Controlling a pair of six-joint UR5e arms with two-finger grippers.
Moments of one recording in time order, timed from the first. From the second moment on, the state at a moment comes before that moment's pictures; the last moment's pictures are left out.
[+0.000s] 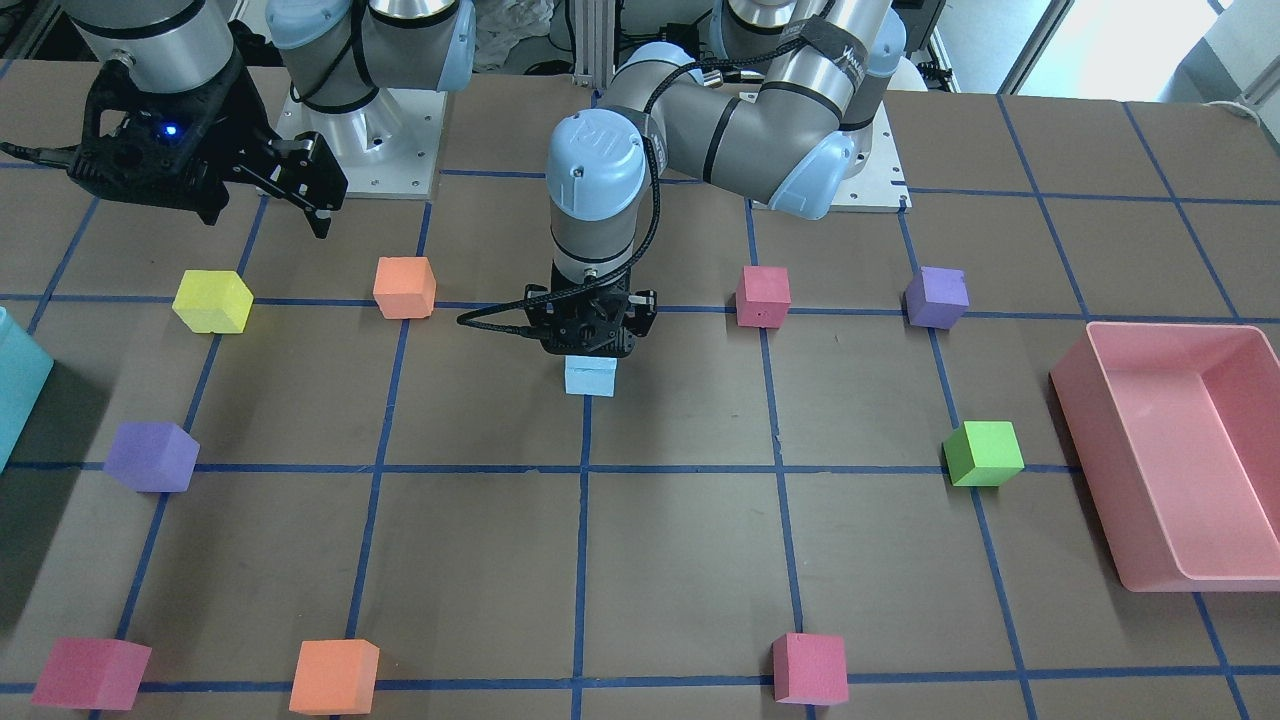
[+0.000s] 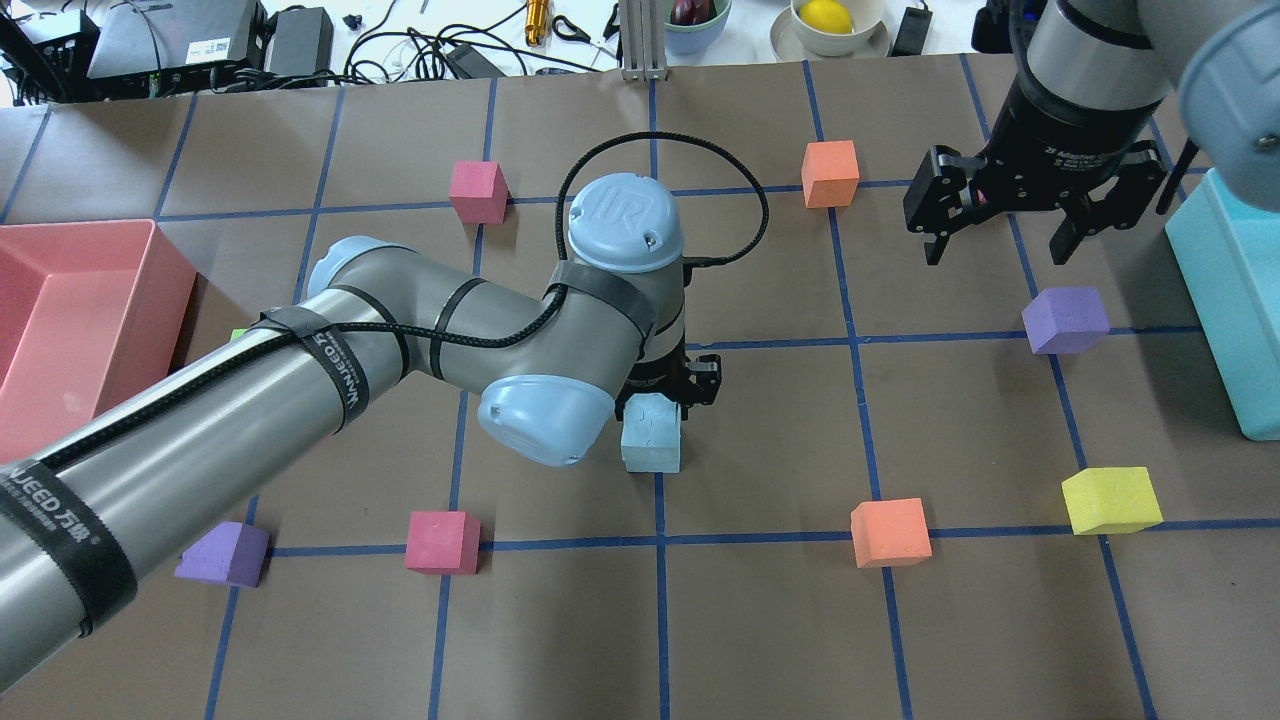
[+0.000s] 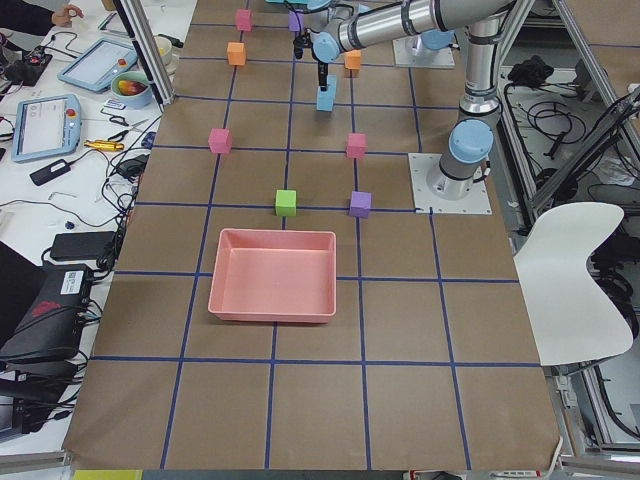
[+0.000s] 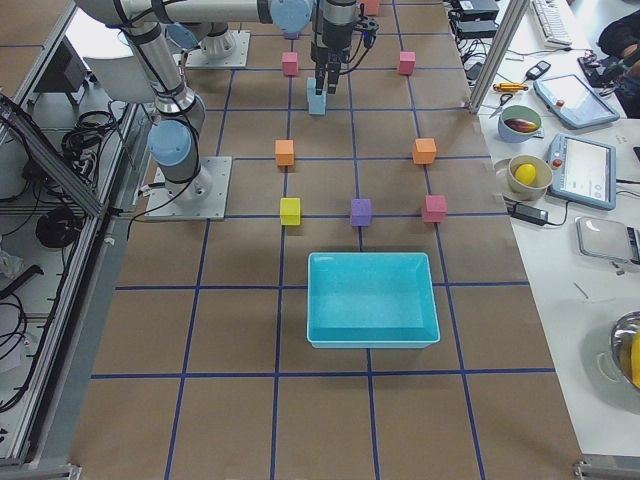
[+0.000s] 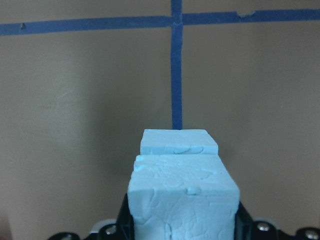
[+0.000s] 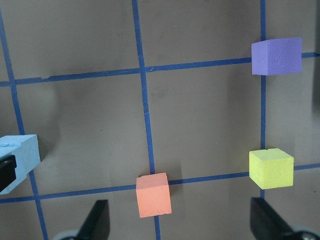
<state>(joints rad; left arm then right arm) -2.02 -1.87 -1.81 -1.06 1.53 -0.42 1.54 -1.62 1.60 -1.50 -1.62 0.06</state>
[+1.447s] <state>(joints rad) -1.59 -1.59 -1.51 -1.57 1.59 0.10 1.55 -1.63 1.60 -1.49 -1.56 0.04</state>
